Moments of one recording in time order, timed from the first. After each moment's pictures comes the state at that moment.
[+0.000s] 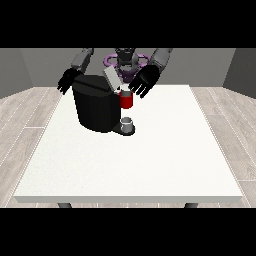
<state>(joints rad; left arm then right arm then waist) -1.18 0.43 0.10 -0.62 -0.71 -0.15 -0.15 -0.35 -0.04 -0.07 -1.35 -0.03 -0.18 -0.07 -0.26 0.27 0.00</state>
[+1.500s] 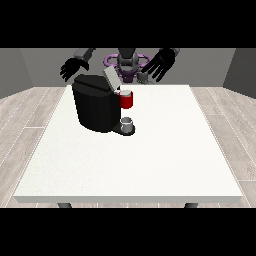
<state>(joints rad) -0.99 0.33 0.18 -0.63 -0.62 -0.21 -0.17 -0.17 -0.04 -0.08 -1.37 -0.07 -0.14 -0.09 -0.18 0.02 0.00</state>
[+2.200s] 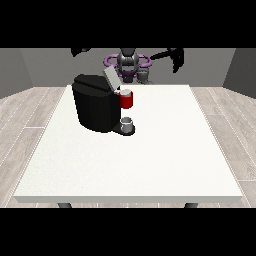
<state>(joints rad) -0.71 0.12 0.36 -0.65 -0.34 -0.23 -0.27 -0.18 -0.15 -0.06 -1.47 -0.09 -0.04 0.03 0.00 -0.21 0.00</state>
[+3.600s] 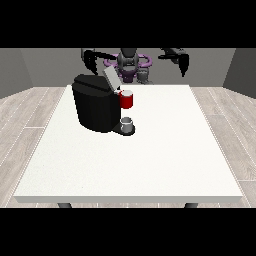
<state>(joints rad) -0.35 0.02 0.24 -1.19 -0.05 -0.29 -0.10 -0.41 -0.16 -0.08 -1.26 -0.06 0.04 0.01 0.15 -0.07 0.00</state>
